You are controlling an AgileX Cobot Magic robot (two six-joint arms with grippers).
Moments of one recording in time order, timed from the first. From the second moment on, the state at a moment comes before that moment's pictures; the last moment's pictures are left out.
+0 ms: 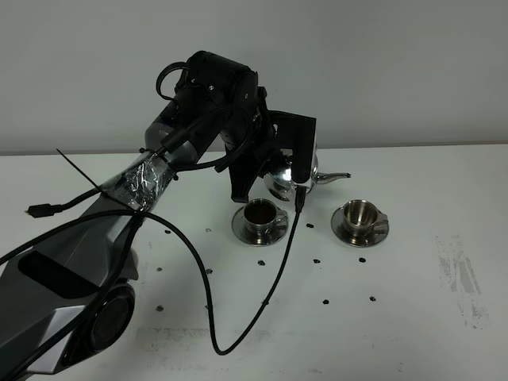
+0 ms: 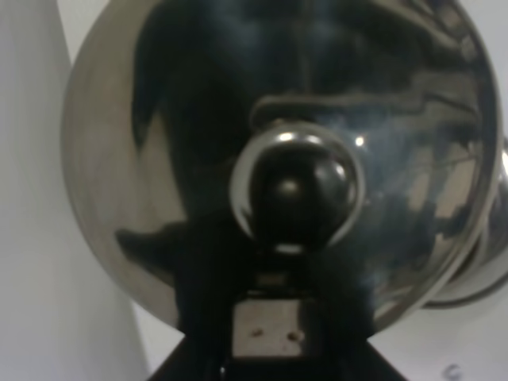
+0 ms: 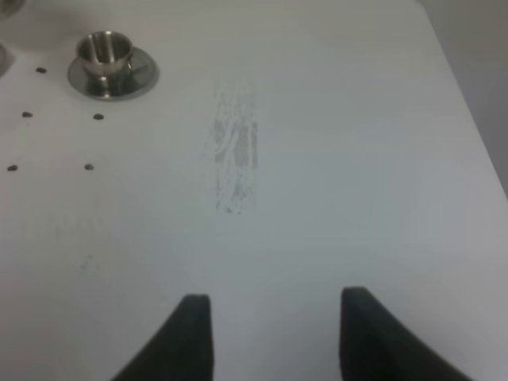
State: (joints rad) left arm -0.54 2.63 -2.73 0.11 1.16 1.27; right arm -0.10 0.00 -0.49 0.06 1.08 -0.16
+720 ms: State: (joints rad) left arm -0.56 2.67 -2.73 0.20 1.00 1.45; right arm -0.10 0.00 -0.49 0.06 1.08 -0.16
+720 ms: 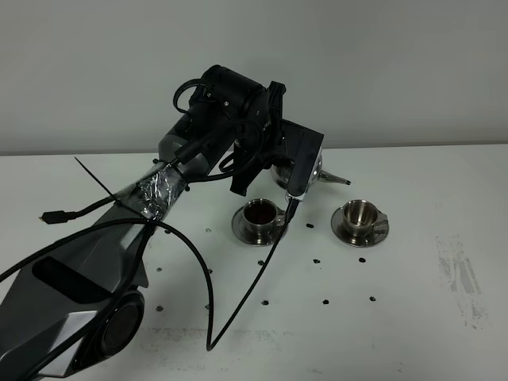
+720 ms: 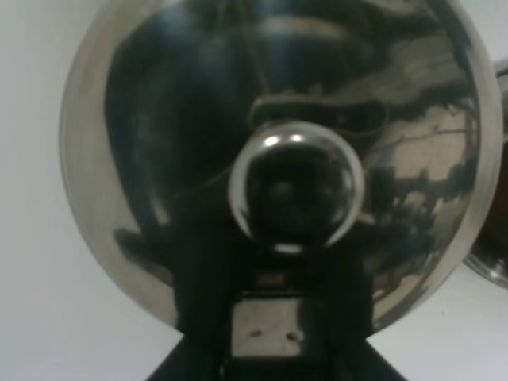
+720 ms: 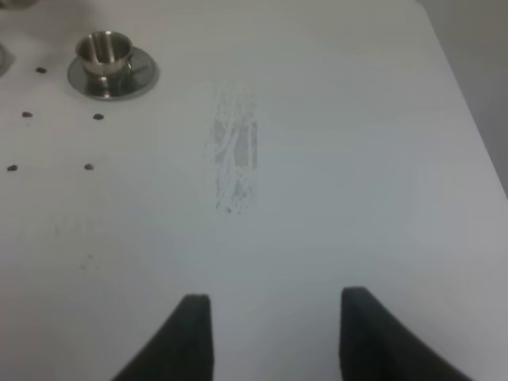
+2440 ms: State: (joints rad) left arm -0.62 2.70 -2.73 0.38 0.83 1.60; right arm -0.10 0.00 -0.49 0.06 1.08 -0.16
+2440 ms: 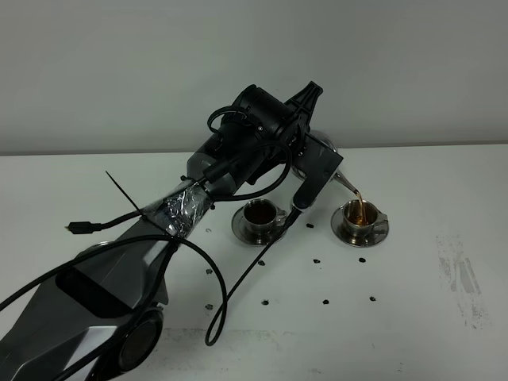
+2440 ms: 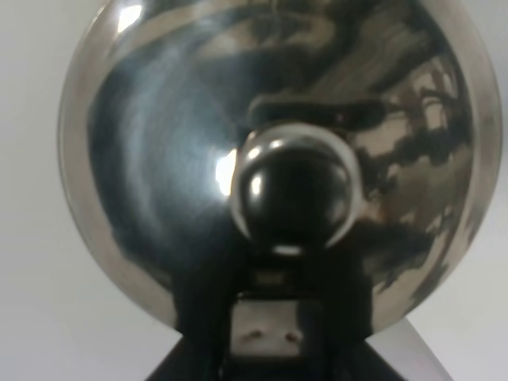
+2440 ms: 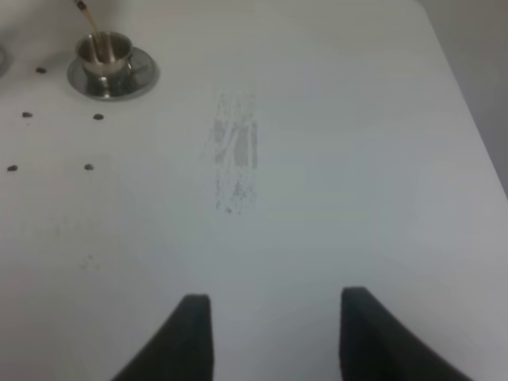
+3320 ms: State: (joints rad) left arm -0.65 2.74 -2.73 0.45 0.78 1.59; right arm -0.10 0.00 -0.49 0.06 1.08 -0.16
